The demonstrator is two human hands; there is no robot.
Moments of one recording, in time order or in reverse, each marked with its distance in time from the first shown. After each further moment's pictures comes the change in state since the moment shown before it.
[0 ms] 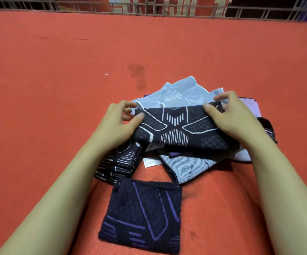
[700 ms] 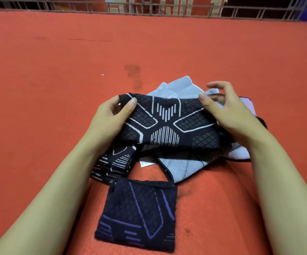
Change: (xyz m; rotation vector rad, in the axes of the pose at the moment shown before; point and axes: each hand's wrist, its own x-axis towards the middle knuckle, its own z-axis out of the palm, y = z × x) left_hand -0.010 0.018 0.000 -0.578 0.021 -0.022; right_hand -0.011 -0.008 -0.012 0.464 -0.117 -0.098
